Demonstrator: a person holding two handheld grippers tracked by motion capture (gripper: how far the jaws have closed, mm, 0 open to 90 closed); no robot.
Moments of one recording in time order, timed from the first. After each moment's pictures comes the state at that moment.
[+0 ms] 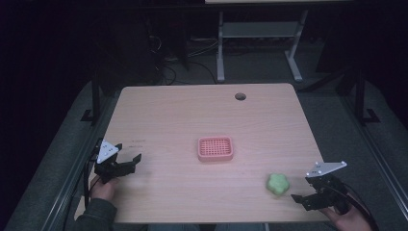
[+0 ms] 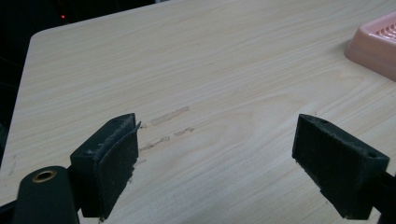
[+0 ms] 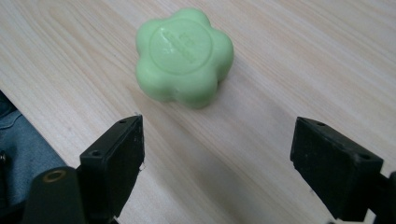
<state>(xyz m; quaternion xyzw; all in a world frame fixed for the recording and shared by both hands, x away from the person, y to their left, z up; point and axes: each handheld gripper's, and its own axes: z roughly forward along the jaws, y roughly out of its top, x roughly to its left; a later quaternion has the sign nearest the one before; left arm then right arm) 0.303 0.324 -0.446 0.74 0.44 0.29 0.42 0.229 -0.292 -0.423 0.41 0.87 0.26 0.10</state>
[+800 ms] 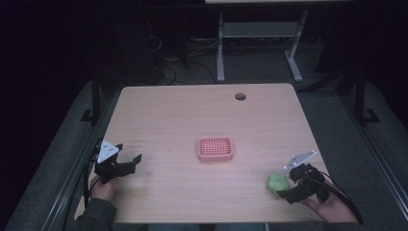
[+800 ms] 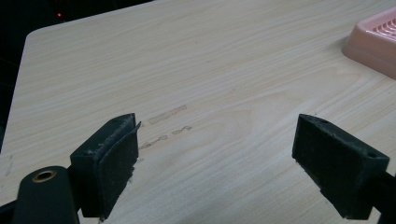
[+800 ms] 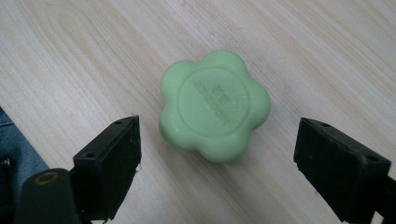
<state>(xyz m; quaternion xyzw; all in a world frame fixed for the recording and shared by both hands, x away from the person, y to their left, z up) 0.304 0.323 -0.447 0.74 0.43 0.29 0.42 0.258 -0.247 -0.420 0.37 0.90 0.20 0.08</state>
